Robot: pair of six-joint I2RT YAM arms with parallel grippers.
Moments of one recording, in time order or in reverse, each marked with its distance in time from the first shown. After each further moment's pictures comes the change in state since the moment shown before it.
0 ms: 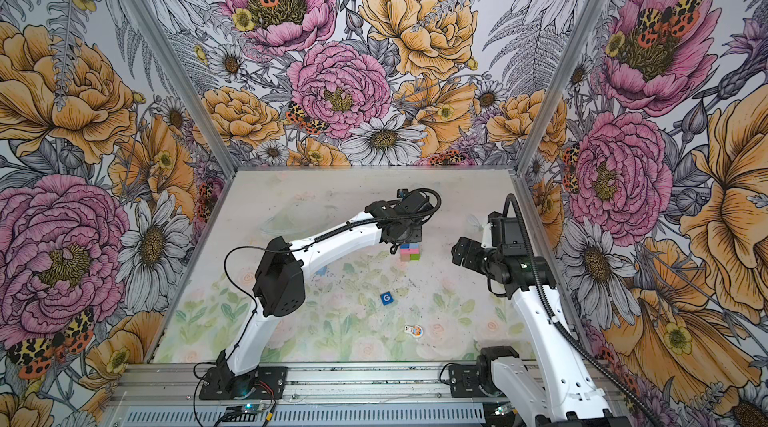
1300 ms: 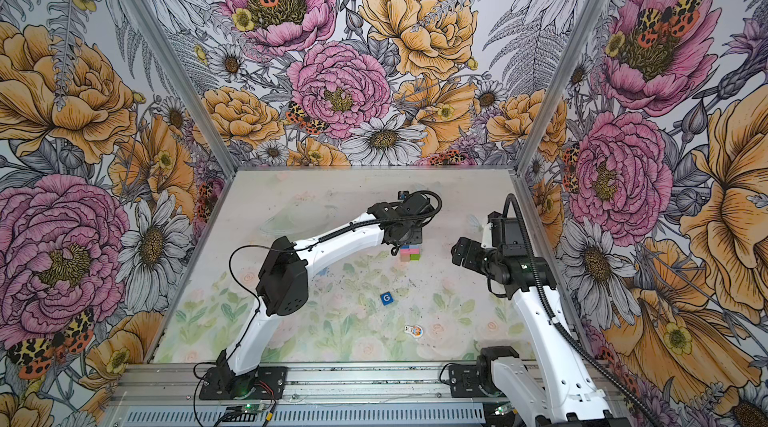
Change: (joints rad) left arm 0.000 0.026 0.005 0.000 -0.004 0.000; right arm 0.000 -0.006 0.000 0.000 -0.005 0.000
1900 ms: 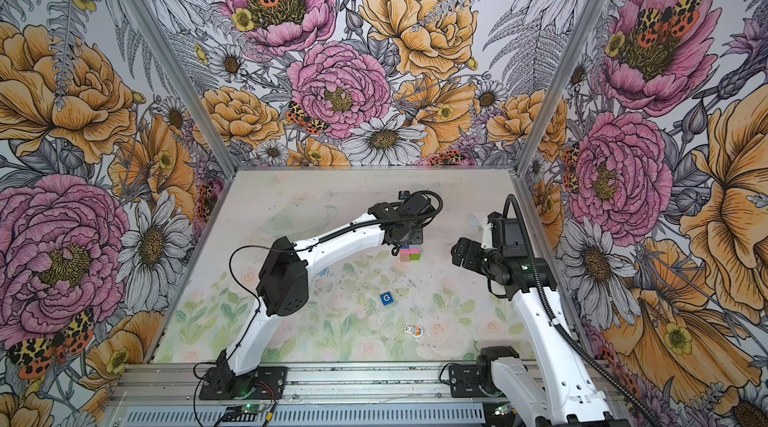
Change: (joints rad) left arm -0.010 0.000 0.006 0.000 -0.016 0.001; right arm 0.000 -0.004 -0.003 0.000 -0.003 -0.003
